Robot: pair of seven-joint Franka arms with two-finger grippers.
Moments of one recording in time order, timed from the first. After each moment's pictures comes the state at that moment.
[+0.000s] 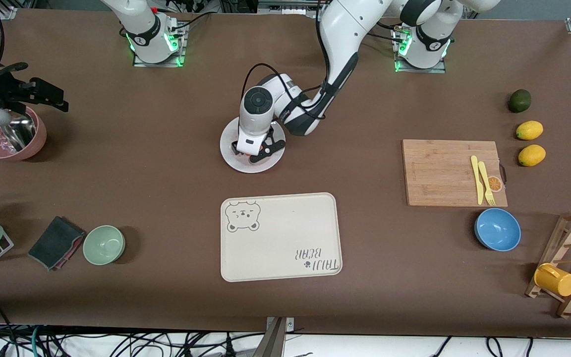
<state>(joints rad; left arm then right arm) -0.90 0.93 -0.04 -1.27 -0.21 2.25 -1.39 0.03 0.04 -0.01 -1.54 0.04 1.44 -0.03</state>
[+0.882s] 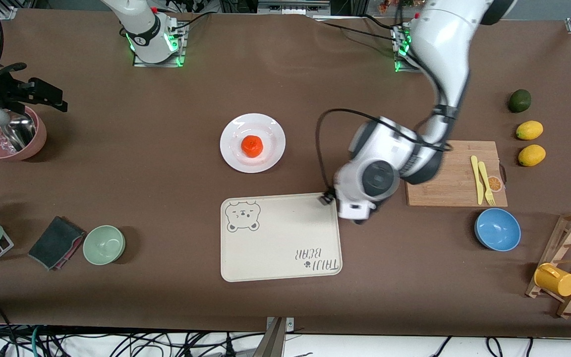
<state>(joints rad) -0.37 0.75 -0.03 -1.24 -0.21 1.76 -1.04 0.03 0.04 -0.01 -1.54 0.04 1.44 -0.03</state>
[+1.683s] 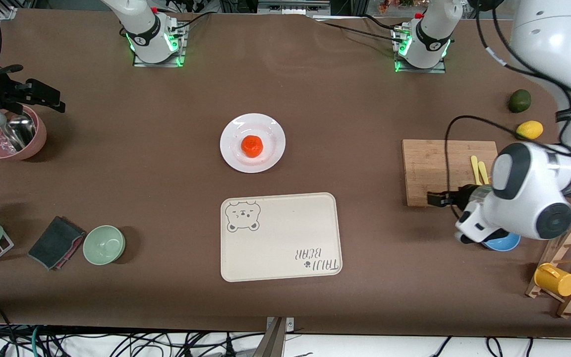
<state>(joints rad) -0.02 0.66 -0.03 -1.25 -0.09 1.51 -0.11 0.03 0.05 -0.02 -1.54 0.04 1.44 -0.03</state>
